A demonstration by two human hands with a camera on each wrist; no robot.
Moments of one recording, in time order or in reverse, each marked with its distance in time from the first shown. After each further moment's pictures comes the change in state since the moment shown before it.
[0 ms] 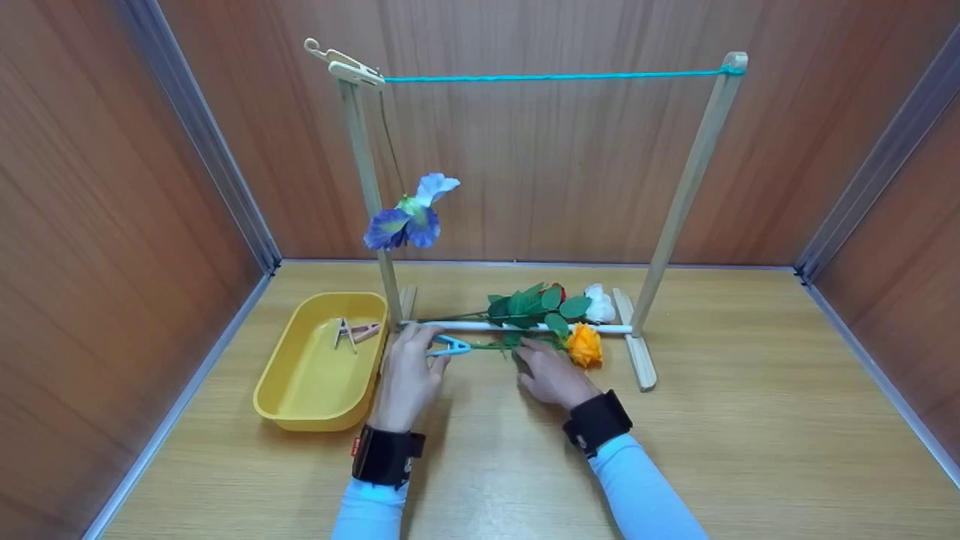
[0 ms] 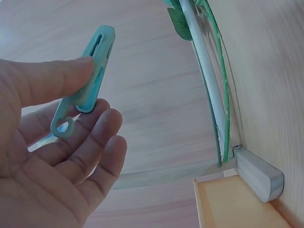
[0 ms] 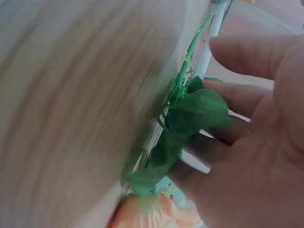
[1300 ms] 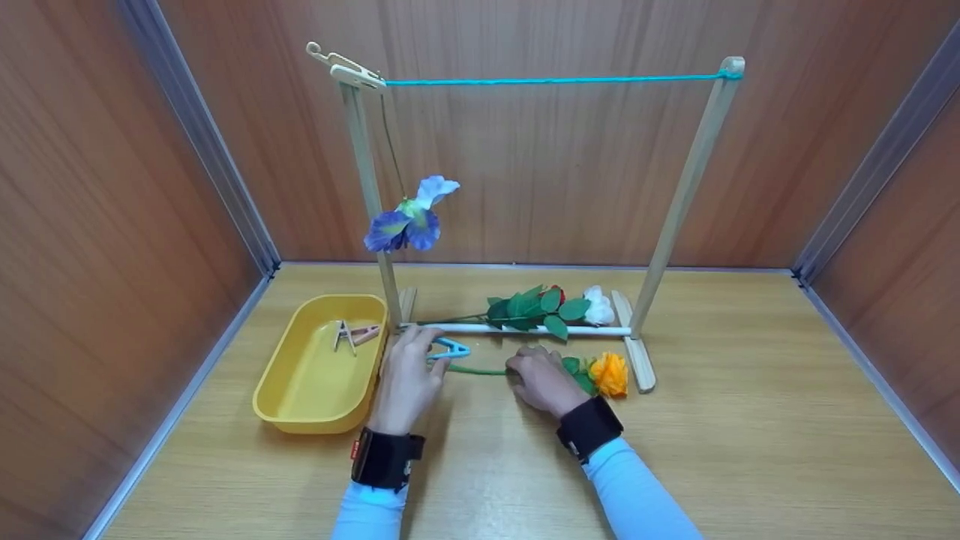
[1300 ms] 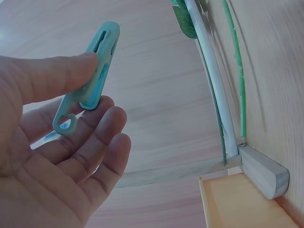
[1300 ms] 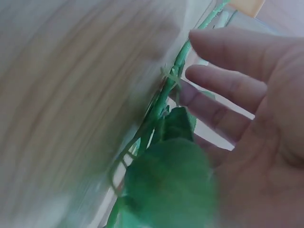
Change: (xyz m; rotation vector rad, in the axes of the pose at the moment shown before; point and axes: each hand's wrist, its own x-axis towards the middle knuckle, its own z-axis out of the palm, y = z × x) left_hand 0.000 0.000 -0.002 0.003 -0.017 0.010; right_hand -0.003 -0.013 0.007 -0.128 0.142 -0.162
